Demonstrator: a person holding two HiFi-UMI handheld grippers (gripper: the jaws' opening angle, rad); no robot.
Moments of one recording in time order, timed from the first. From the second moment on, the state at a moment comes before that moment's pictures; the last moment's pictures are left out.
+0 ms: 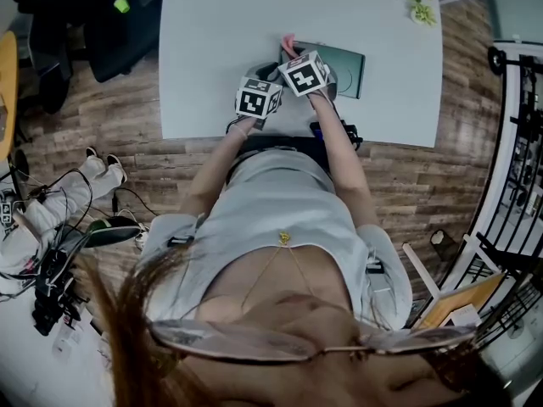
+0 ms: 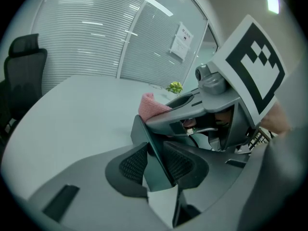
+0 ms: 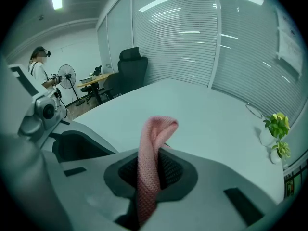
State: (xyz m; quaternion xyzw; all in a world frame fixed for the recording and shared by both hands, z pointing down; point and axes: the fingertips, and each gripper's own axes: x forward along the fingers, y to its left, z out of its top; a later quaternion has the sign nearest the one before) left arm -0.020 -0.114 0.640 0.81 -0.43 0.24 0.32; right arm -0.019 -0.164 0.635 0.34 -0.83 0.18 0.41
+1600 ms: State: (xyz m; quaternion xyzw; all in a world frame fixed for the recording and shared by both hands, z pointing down) left arm -0.023 -0.116 0.642 0.81 -0.42 0.23 0.32; right arm 0.186 -0.128 0.636 0.53 -0.72 0.23 0.39
